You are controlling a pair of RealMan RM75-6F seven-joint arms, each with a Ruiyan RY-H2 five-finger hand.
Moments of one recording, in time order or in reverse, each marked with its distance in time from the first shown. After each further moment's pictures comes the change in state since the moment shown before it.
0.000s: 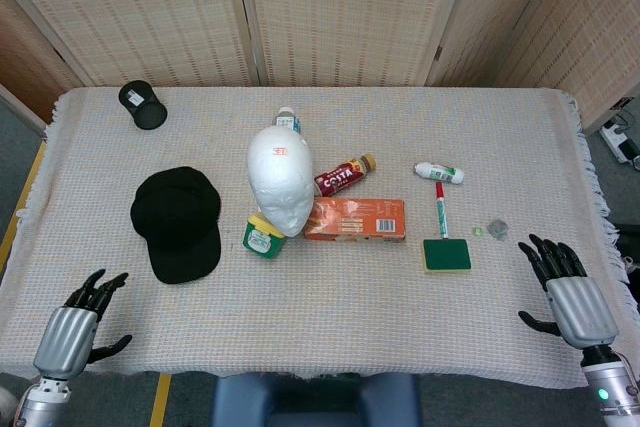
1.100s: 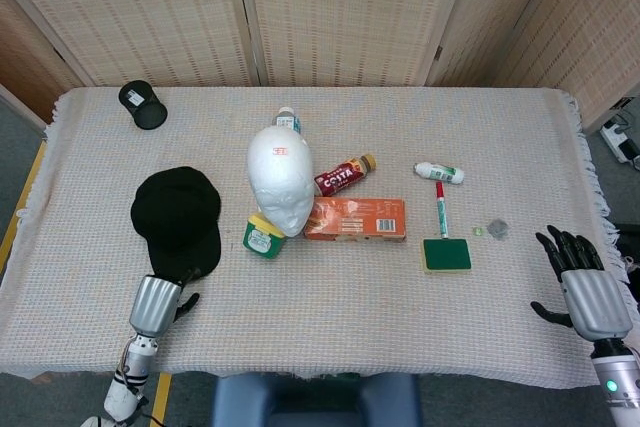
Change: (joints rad) left arm -0.207 -0.737 -0.105 1.084 0.004 0.067 -0.197; right arm 0.001 0.003 0.034 0.019 0.065 0.001 0.002
